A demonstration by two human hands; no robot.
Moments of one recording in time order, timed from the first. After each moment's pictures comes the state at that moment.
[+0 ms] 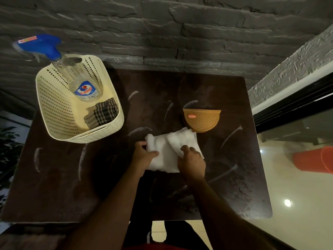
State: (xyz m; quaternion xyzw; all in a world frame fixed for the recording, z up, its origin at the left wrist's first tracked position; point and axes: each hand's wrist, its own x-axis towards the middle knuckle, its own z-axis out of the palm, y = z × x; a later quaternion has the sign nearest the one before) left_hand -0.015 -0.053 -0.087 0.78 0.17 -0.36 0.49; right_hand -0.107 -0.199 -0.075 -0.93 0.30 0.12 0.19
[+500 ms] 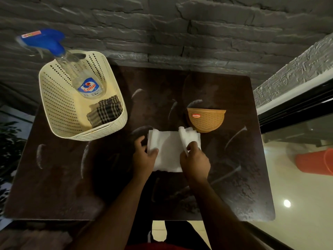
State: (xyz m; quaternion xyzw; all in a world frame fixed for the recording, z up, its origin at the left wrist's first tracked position) left_hand -0.031 -0.052 -0.090 0.83 0.14 -0.24 0.48; right_hand -0.101 -0.189 -0.063 -0.89 0.39 0.05 0.25
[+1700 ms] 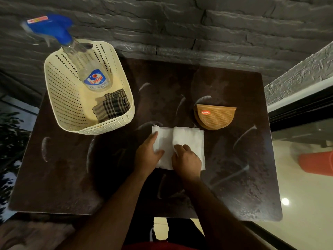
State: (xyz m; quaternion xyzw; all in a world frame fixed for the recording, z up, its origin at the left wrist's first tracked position) left_hand -0.021 -0.029 -0.104 0.90 -0.07 -0.23 0.36; right_hand -0.091 -0.152 -0.087 -0.95 0.22 0.11 0.20
